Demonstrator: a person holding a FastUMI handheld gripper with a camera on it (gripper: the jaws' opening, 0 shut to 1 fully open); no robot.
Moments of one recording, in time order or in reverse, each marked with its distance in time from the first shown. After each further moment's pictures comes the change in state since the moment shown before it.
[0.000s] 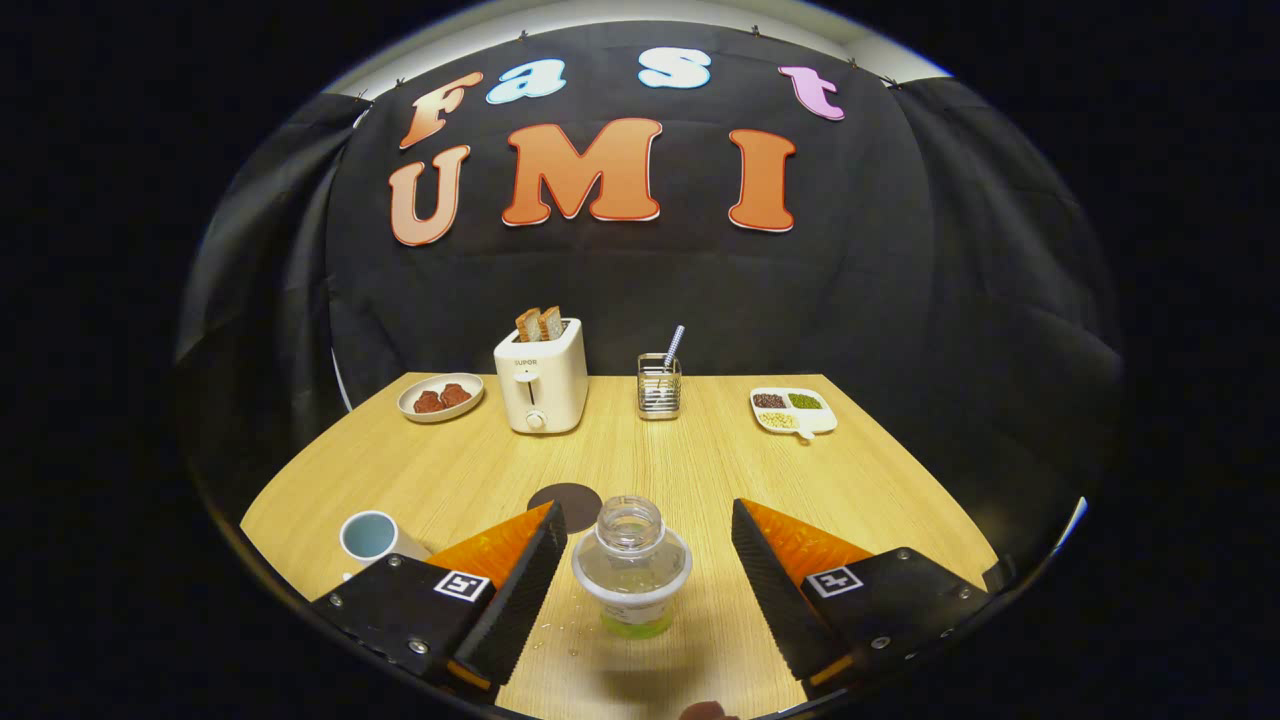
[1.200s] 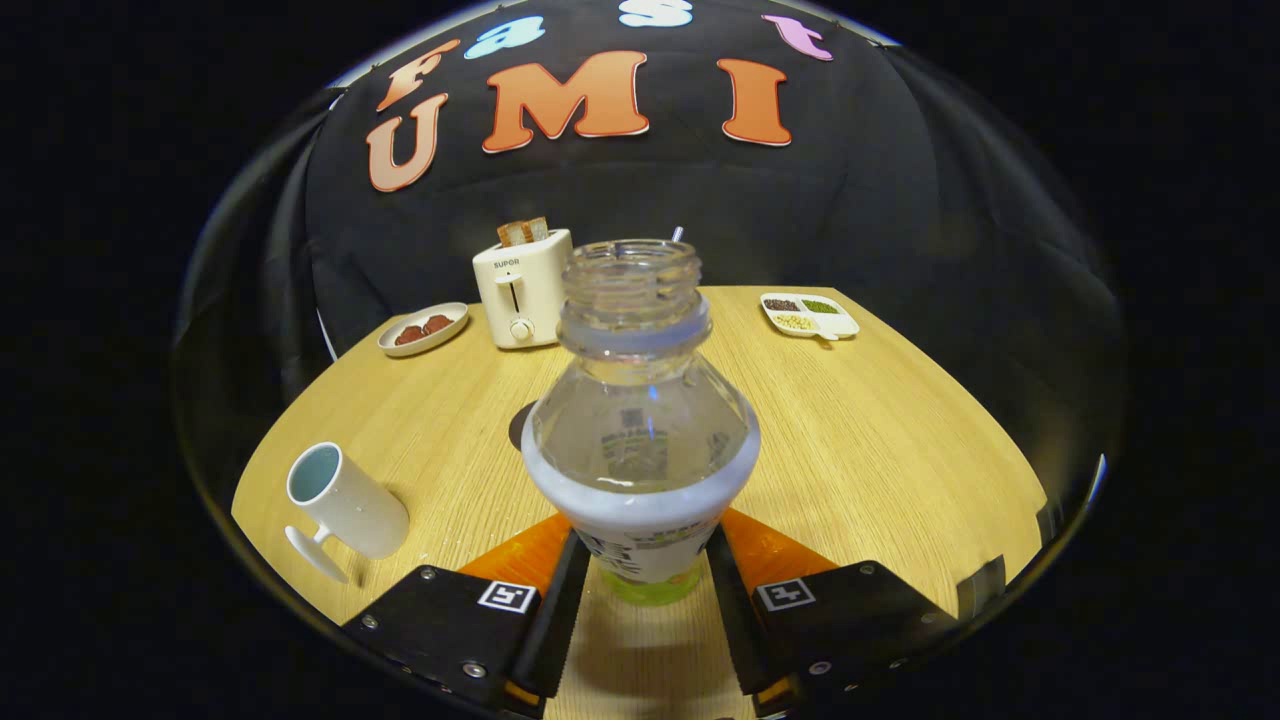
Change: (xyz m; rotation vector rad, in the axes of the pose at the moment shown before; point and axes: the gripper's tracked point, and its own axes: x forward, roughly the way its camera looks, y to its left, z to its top) arm 0.032 0.010 -0.089 0.035 0.199 -0.002
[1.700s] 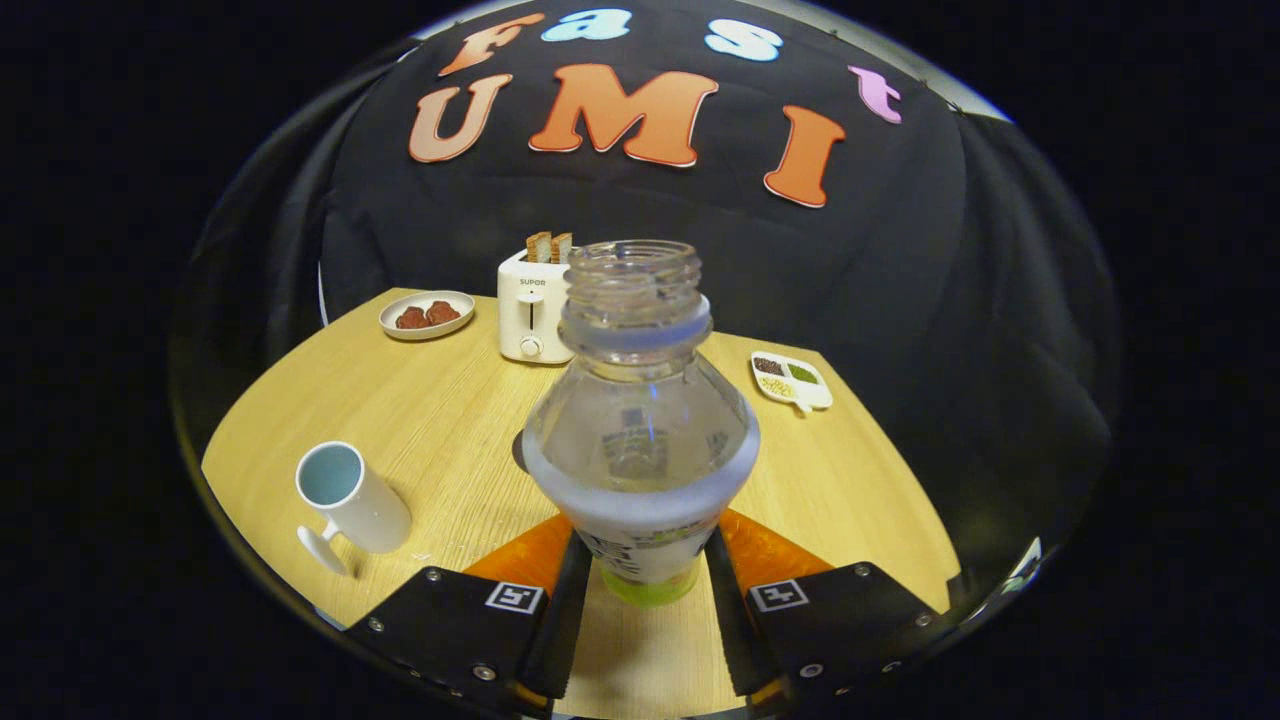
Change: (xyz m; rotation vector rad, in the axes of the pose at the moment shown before) arm -0.043 0.020 0.060 -0.256 -0.051 -0.116
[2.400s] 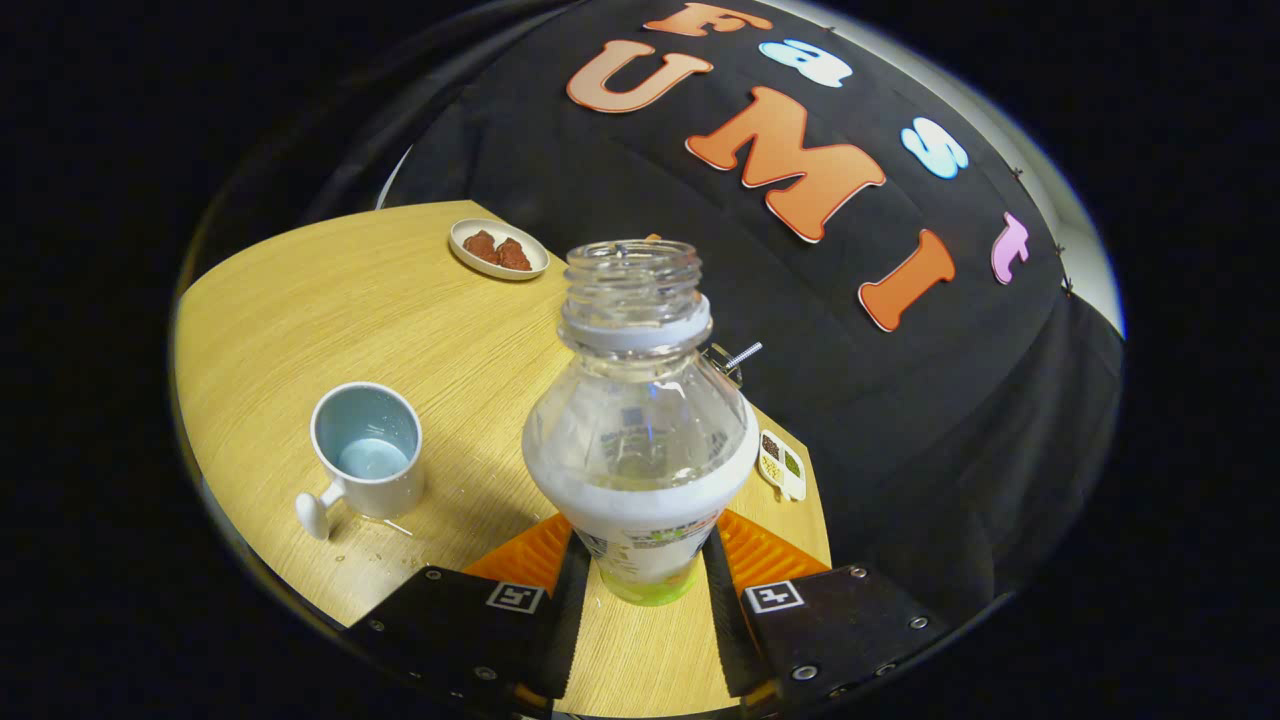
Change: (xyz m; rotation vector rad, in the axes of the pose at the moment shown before) arm -0.006 0.078 0.030 -0.479 -0.022 -0.052
